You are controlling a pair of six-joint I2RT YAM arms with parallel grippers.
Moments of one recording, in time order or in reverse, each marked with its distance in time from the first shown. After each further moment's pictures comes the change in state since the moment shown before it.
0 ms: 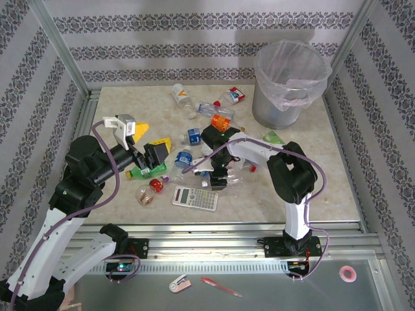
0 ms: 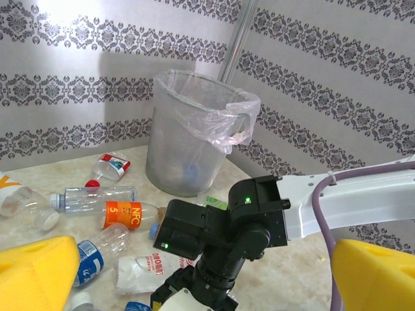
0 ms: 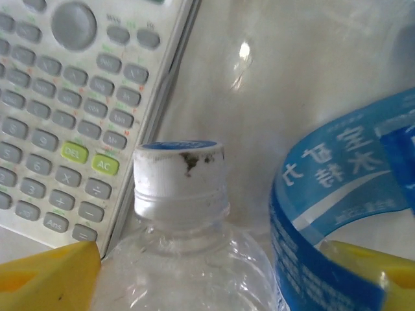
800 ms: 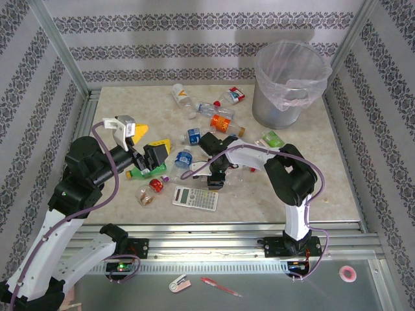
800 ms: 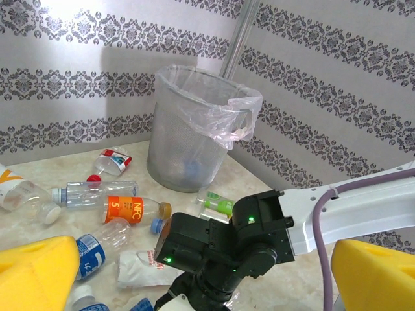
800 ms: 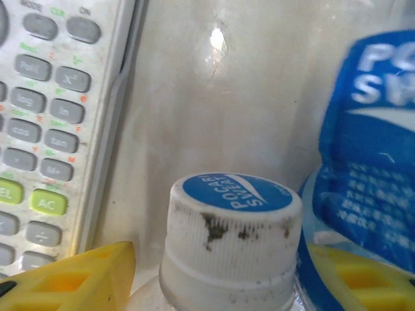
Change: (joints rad) left arm 0.000 -0.008 0.000 -0.023 -0.003 0.001; right arm 0.041 -0.025 -0.104 0.167 0.078 0.121
